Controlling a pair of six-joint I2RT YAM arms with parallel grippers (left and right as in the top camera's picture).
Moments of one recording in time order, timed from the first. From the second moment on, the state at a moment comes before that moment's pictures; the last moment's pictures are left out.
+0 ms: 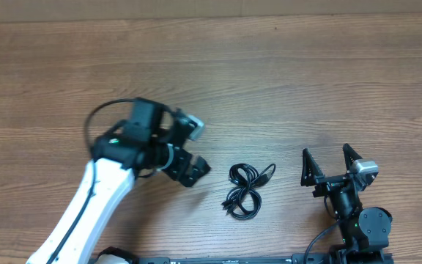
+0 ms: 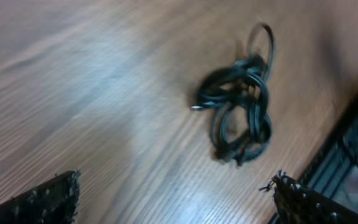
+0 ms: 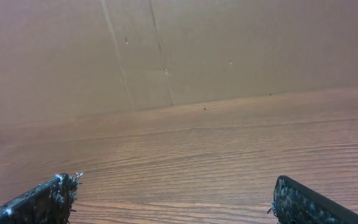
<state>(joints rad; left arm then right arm) -0.31 1.29 1.01 -0.91 0.47 0.23 0.06 0.01 0.02 -0.02 -0.12 0.20</state>
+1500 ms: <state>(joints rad) -0.50 1.68 1.02 -0.54 0.62 0.74 0.06 0.01 0.02 -0.03 -0.12 0.20</state>
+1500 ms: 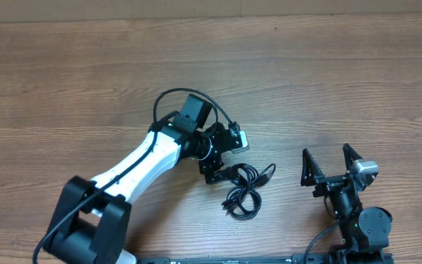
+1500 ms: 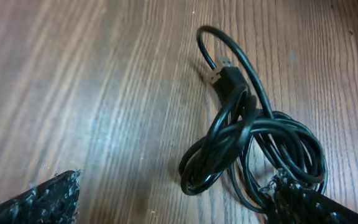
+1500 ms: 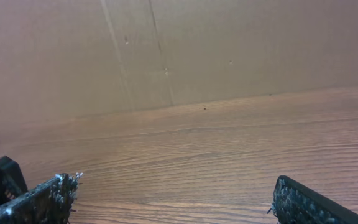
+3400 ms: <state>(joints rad) -0.50 1.64 1.25 -0.84 0.21 0.14 0.06 0.01 0.02 -0.03 -0.12 0.20</state>
